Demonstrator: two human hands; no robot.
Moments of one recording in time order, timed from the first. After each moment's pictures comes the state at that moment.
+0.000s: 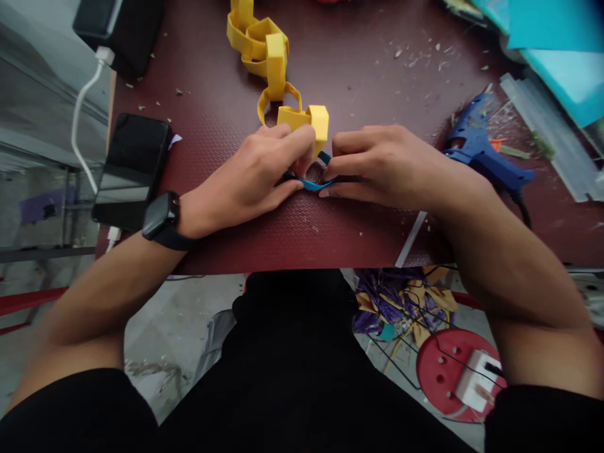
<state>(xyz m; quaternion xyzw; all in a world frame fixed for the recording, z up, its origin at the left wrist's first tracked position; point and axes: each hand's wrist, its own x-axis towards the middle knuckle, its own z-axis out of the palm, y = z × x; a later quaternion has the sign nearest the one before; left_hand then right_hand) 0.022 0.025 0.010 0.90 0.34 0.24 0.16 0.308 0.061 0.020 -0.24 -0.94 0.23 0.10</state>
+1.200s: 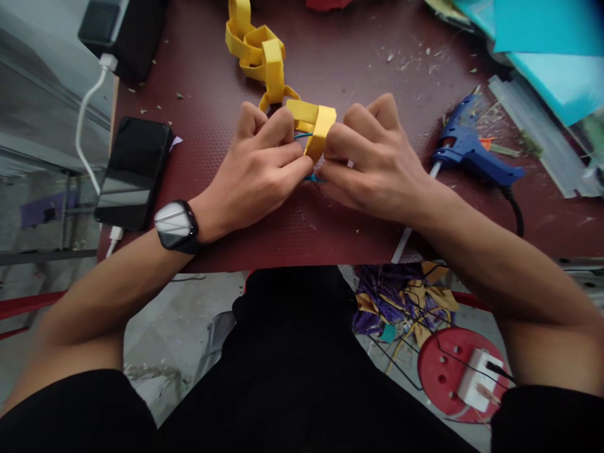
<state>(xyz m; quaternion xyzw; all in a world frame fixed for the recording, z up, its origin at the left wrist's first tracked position) 0.039 0.016 0.014 0.90 0.37 0.23 0.06 0.286 0.043 0.009 -0.25 -0.95 0.01 0.20</state>
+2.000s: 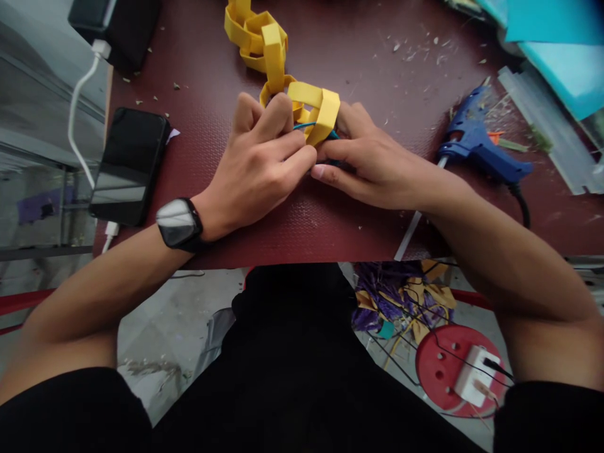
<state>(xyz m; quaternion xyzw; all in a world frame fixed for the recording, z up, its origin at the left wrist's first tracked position) 0.043 0.013 0.012 0.89 0.39 0.24 0.06 0.298 0.053 0.001 -0.26 -0.92 0.22 0.18</state>
